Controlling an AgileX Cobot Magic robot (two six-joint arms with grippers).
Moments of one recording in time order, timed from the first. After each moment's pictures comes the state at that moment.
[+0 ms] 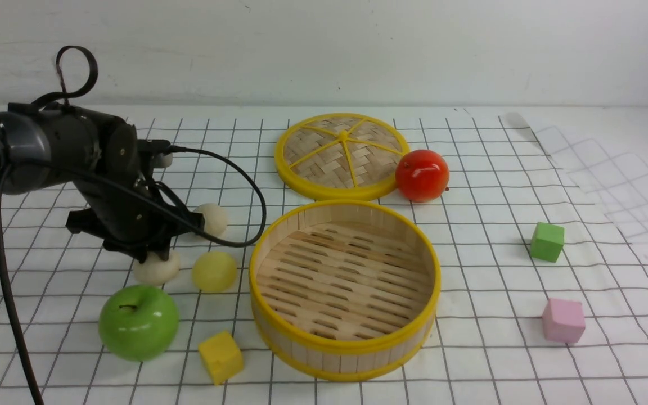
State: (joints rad) right arm -0.07 -0.01 0.02 0.11 0.40 -0.15; left arm -0.18 1.97 -1.38 0.13 0.65 -0.28
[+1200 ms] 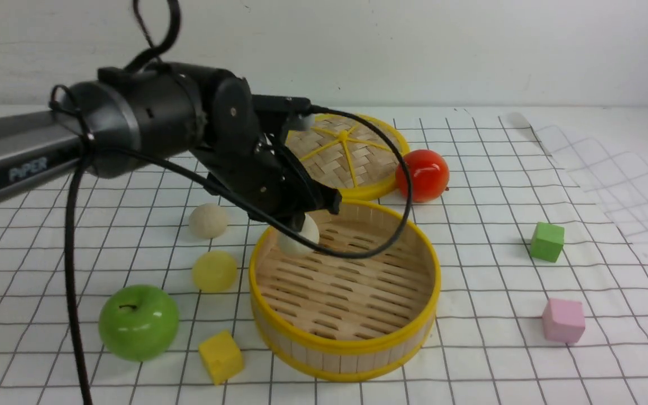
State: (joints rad) right arm -0.07 -0.01 0.02 0.11 0.40 -0.15; left arm -0.48 1.94 -1.54 -0.09 0.67 -0.10
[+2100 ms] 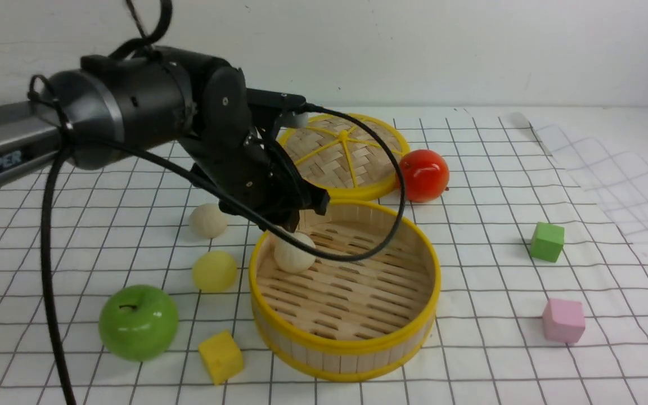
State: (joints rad) right arm -0.07 -0.01 0.02 0.11 0.40 -0.15; left arm -0.48 1.84 -1.54 -0.01 0.82 -0.10
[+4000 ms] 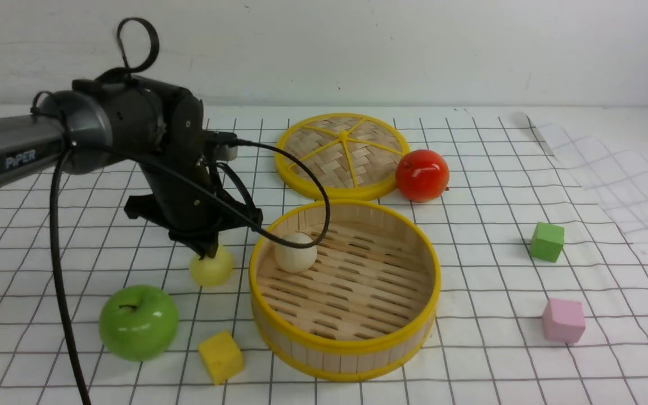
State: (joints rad) right arm -0.07 -0.01 0.02 0.11 0.40 -0.15; left arm -0.33 1.95 -1.55 0.04 0.87 -0.22
